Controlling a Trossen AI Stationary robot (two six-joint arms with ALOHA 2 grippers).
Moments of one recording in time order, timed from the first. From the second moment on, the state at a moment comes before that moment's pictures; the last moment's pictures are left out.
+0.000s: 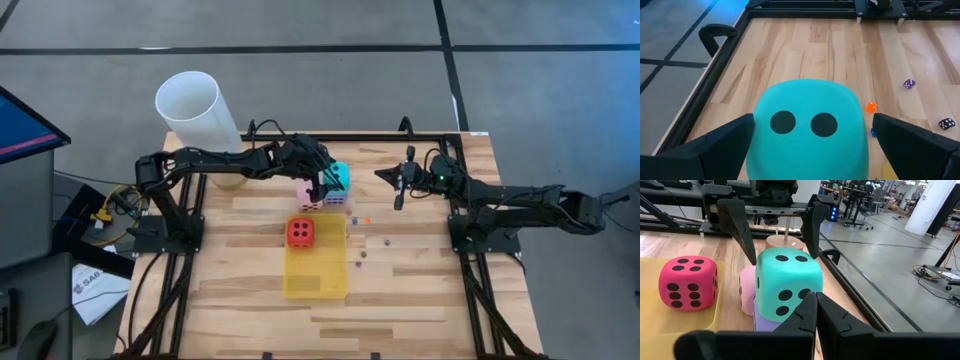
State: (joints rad) left arm 0.32 1.73 1.18 -0.02 0.10 0.17; right arm -0.45 0.95 0.29 0.51 -0.13 -0.22
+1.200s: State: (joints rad) left arm 0.33 1.73 1.18 -0.02 0.10 0.16; right arm -0.45 0.95 0.29 0.51 -0.13 -0.22
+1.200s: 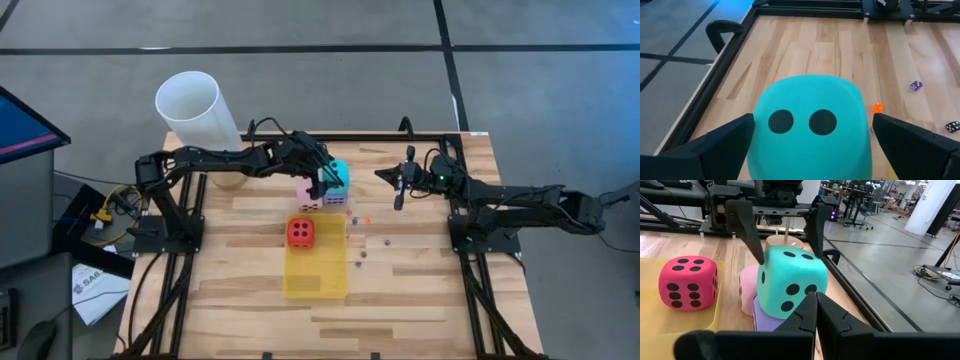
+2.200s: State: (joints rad) left arm 0.34 1.73 1.18 0.02 0.19 0.12; right arm -0.45 0.95 0.29 0.50 -0.13 -0.22
